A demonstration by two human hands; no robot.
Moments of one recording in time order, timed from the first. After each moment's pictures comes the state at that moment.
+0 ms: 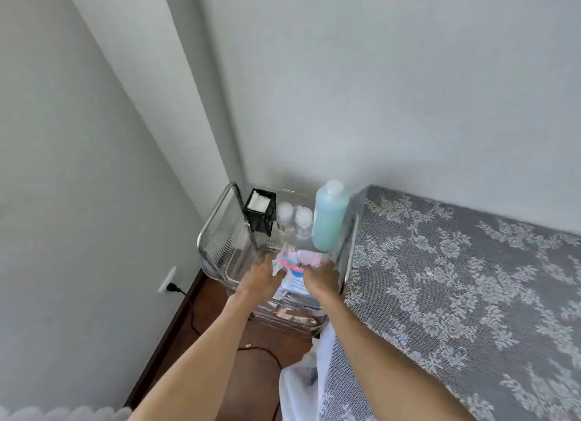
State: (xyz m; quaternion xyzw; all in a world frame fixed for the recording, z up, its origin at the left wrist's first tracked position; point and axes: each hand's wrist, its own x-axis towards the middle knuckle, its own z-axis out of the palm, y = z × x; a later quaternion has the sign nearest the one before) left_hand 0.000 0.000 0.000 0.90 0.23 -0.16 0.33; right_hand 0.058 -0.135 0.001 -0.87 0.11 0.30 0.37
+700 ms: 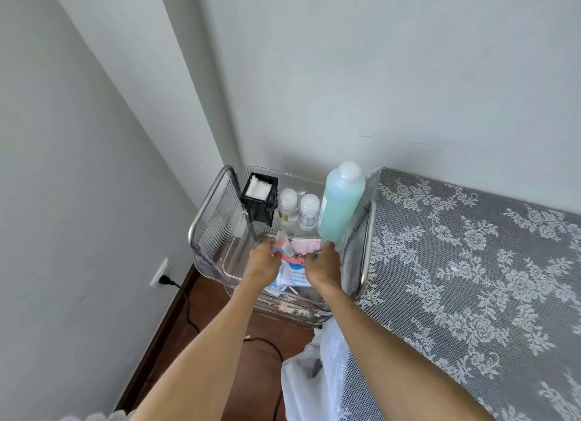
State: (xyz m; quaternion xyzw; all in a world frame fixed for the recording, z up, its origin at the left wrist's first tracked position) left_hand 0.042 0.022 -0.043 0.85 0.33 -0.10 0.41; right_hand 0.084 -0.106 -0.045 -0.89 0.08 0.20 0.41
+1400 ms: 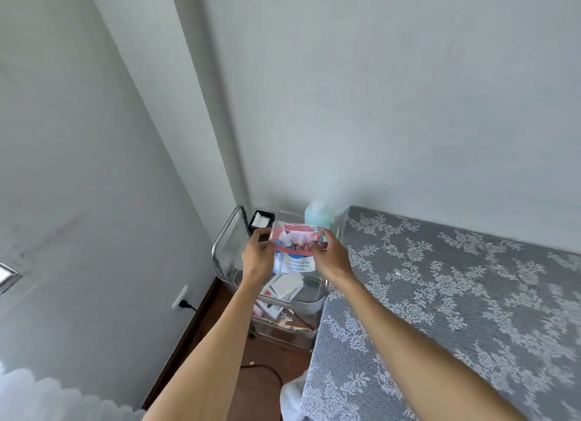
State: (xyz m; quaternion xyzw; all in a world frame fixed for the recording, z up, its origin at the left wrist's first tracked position) left_hand -0.034 -0.053 0.154 0.77 0.33 0.14 0.53; right_hand 0.039 -0.203 0.140 -0.86 -0.10 0.15 0.48
